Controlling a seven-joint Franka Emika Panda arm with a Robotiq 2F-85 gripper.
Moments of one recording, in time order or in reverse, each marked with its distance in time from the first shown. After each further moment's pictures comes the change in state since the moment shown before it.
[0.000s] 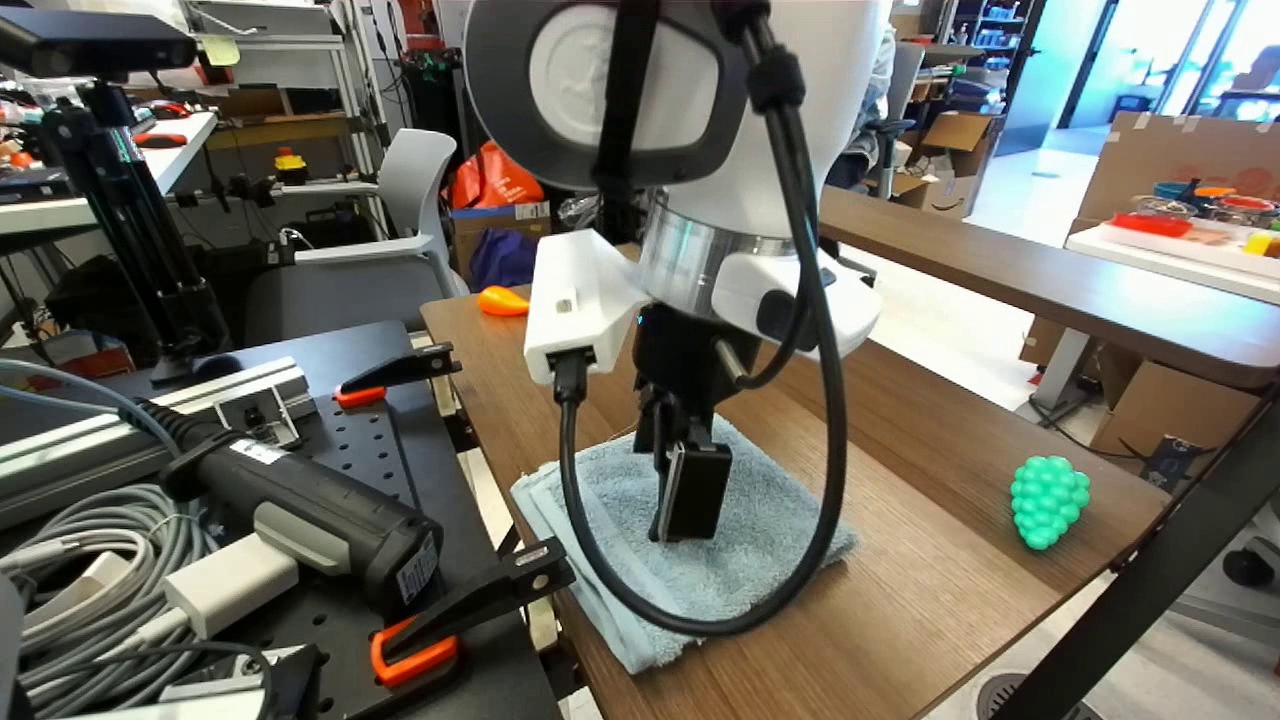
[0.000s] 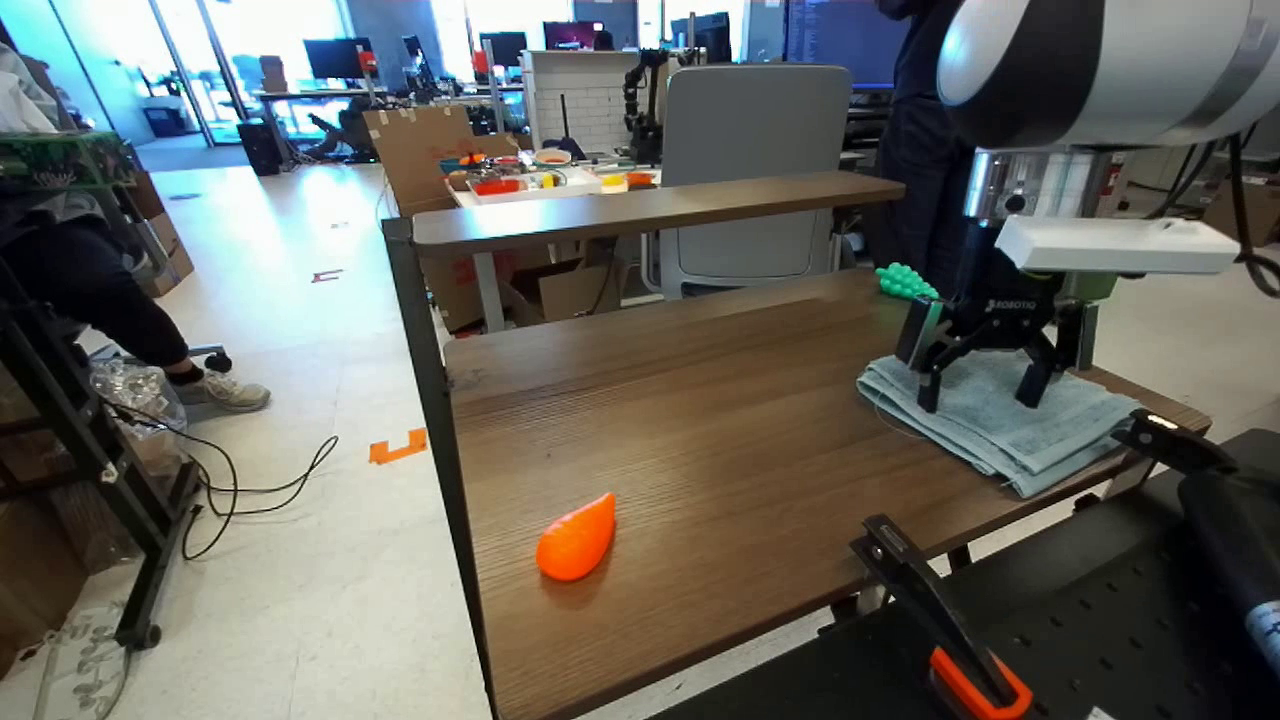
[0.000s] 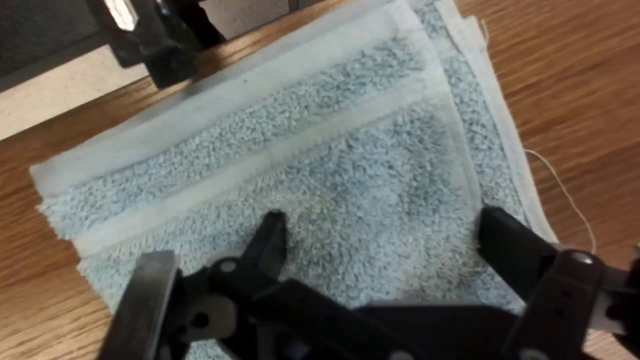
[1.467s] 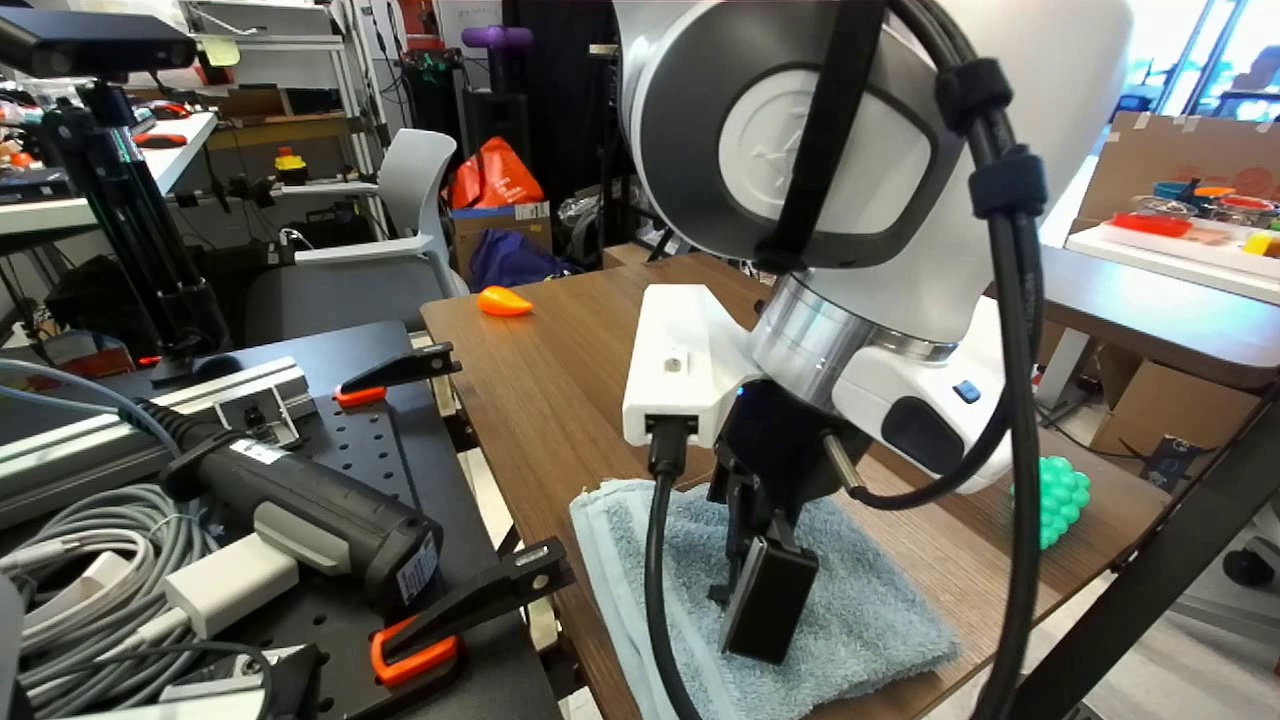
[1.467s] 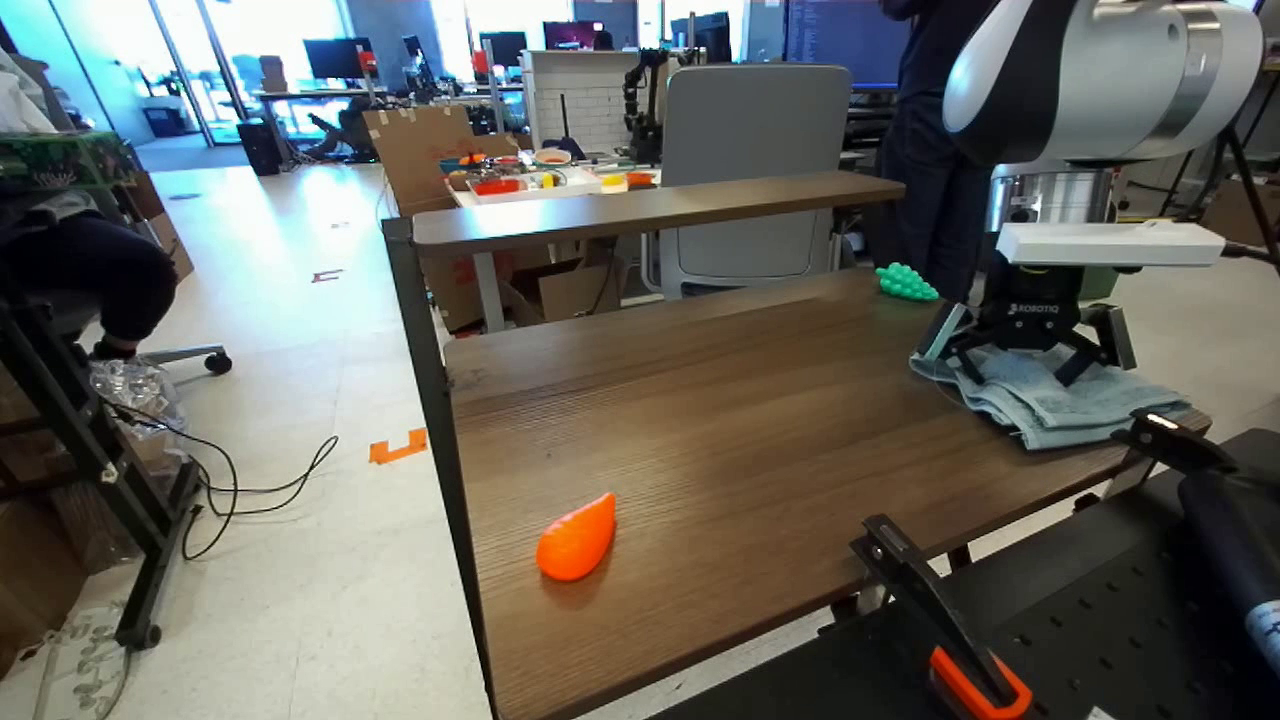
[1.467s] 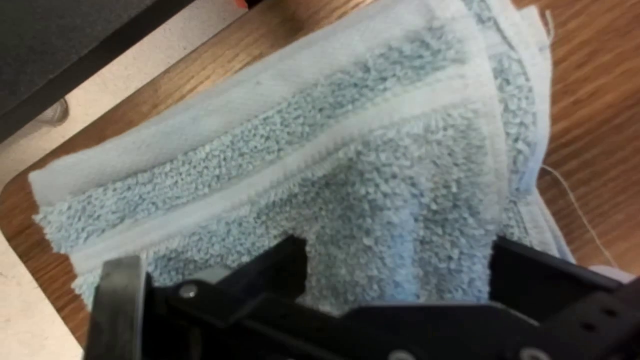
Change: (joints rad) arm -0.047 0.144 -0.079 0.225 -0.001 -0.227 0.098
